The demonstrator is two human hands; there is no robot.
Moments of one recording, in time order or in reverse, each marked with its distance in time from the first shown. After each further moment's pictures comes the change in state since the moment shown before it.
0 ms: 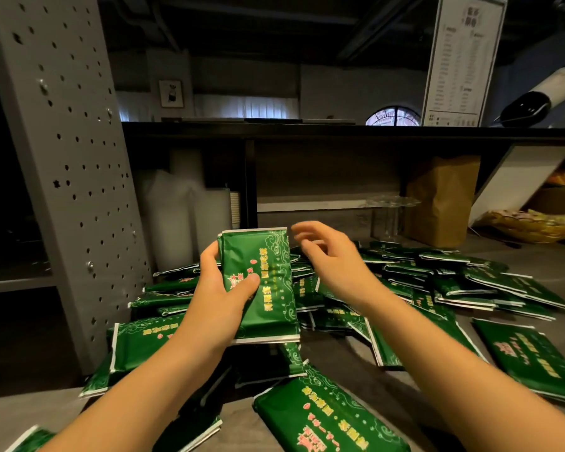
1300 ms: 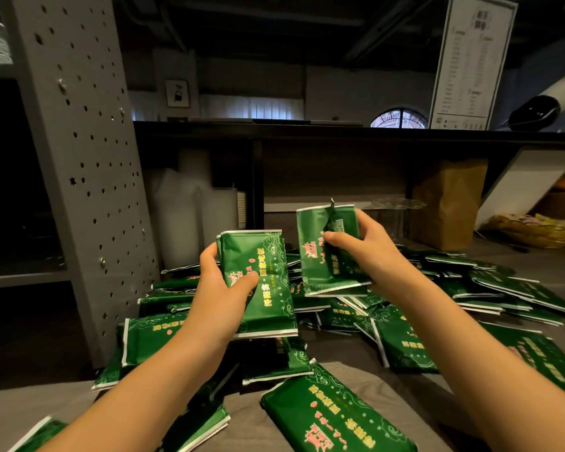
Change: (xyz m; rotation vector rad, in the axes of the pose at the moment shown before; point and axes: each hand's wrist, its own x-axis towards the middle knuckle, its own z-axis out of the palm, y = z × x) left_hand 0.002 0.002 -0.003 0.008 0.088 -0.066; right_hand 0.008 0.014 -0.028 0.408 0.010 0.088
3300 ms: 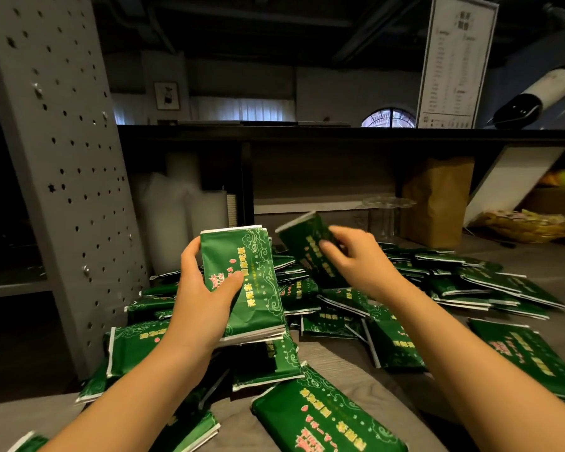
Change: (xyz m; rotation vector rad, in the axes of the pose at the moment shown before) left_hand 0.001 -0.002 -0.001 -0.031 0.047 0.105; right_hand 0.006 0.016 -0.009 -0.731 -0.008 -0.205
